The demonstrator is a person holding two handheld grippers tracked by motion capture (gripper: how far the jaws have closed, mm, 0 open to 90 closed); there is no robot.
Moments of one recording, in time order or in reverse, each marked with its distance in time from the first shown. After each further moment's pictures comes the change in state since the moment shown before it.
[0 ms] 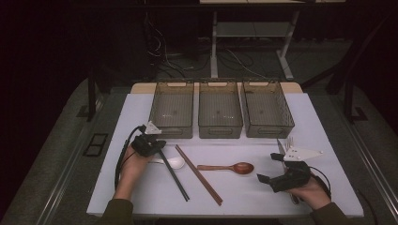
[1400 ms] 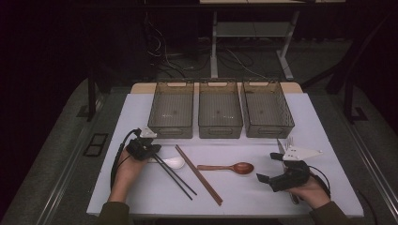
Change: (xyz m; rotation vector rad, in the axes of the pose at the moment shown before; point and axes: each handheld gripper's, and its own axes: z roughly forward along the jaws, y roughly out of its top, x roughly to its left) left arm 0.003 -0.014 -0.009 0.033 0.000 -0.009; right arm -0.001 0.002 0.001 0.007 0.003 -0.008
